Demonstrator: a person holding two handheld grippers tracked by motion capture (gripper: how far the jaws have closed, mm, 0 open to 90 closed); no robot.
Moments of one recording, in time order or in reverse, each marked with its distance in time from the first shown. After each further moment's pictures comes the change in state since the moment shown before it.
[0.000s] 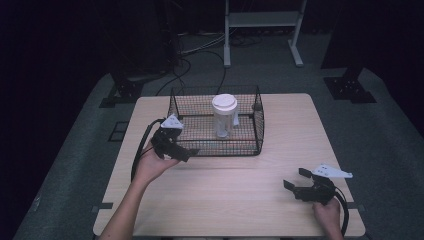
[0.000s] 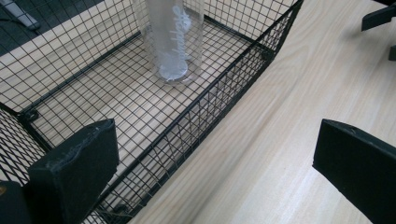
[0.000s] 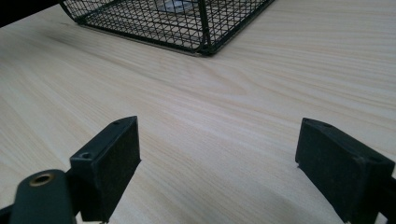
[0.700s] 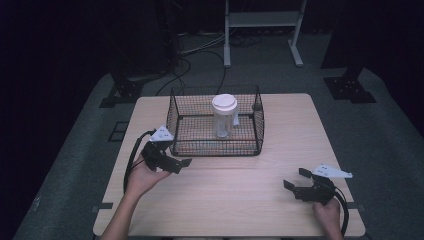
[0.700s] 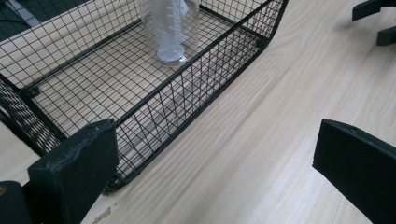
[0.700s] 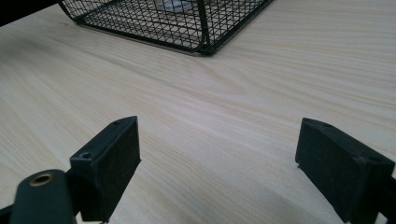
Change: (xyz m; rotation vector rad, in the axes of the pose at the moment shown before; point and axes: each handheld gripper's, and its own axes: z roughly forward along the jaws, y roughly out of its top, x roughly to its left) left arm -0.010 -0.035 -0.019 -0.037 0.013 -0.008; right arm 0.000 0.000 0.000 0.001 -0.004 -0.001
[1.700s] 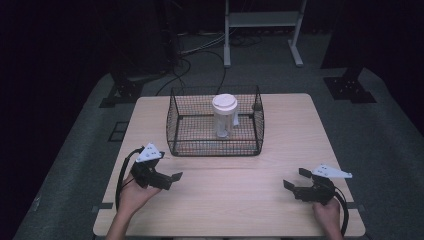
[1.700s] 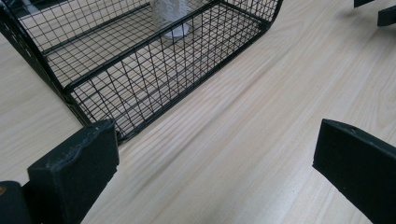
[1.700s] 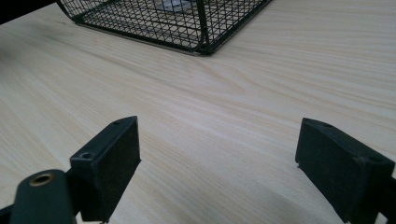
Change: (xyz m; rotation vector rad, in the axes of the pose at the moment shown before) left arm -0.009 -0.052 -0.015 -0.060 0.028 -0.033; right arm 0.001 0.000 0.000 0.001 -0.006 -0.001
